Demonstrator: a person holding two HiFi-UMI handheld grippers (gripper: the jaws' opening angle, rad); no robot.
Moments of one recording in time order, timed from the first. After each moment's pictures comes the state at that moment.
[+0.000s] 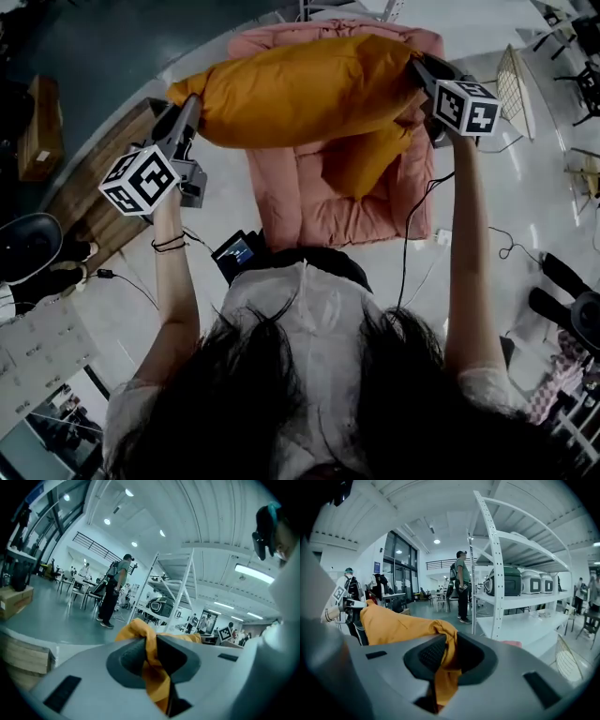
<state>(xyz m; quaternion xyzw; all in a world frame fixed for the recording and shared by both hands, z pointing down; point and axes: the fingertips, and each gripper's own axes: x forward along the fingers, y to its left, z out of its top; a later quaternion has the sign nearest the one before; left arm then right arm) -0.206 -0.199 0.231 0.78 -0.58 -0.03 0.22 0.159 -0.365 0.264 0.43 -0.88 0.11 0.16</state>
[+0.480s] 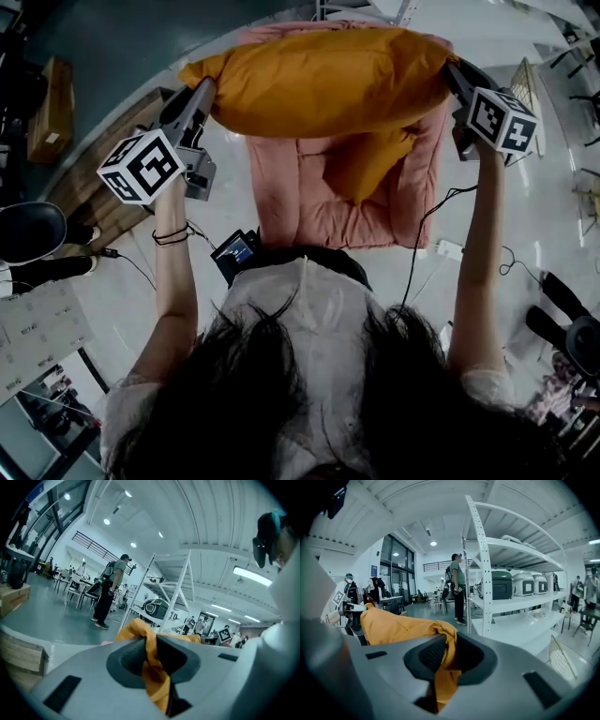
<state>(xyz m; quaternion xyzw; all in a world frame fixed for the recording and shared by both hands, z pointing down) -0.167 -0.207 0.201 0.79 -0.57 -0.04 0.22 0.204 -0.368 0.228 0.44 -0.88 0.13 0.15</state>
